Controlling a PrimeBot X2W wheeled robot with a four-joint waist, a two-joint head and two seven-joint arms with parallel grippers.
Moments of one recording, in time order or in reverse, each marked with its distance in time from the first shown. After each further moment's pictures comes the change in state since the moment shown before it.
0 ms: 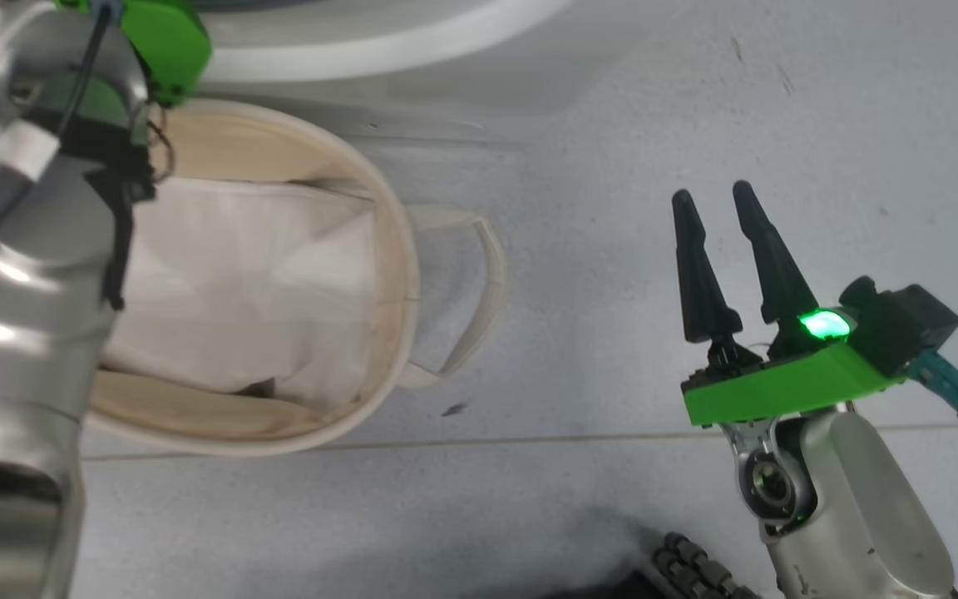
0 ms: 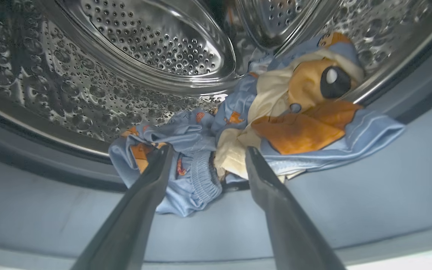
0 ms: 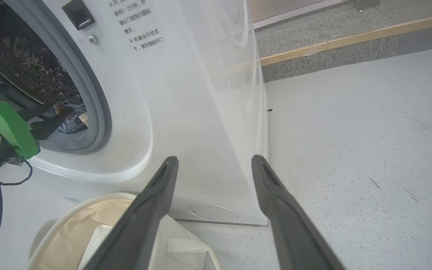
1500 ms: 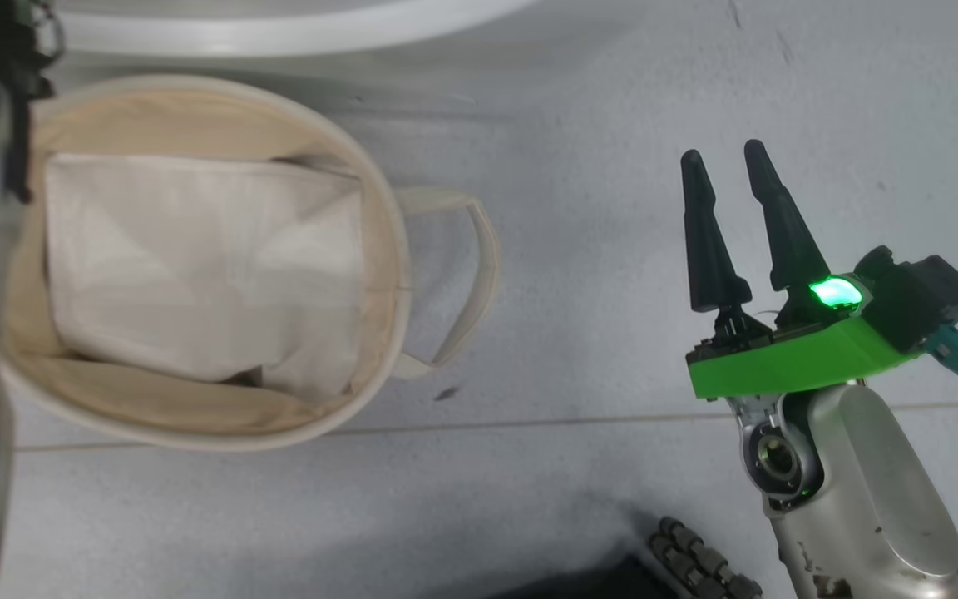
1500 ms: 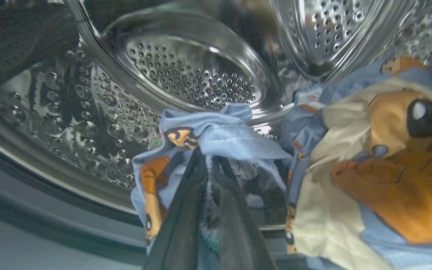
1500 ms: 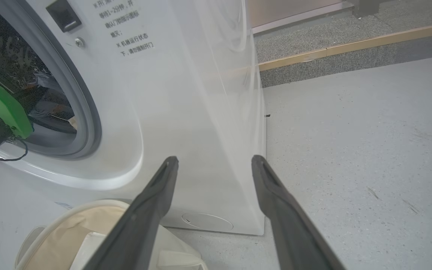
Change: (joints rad) left arm -0.275 0.038 -0.068 0.283 -0.002 0.071 -0.203; right arm -0.051 0.000 -0.005 -0.024 -0.004 0.000 0.000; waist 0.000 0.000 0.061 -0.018
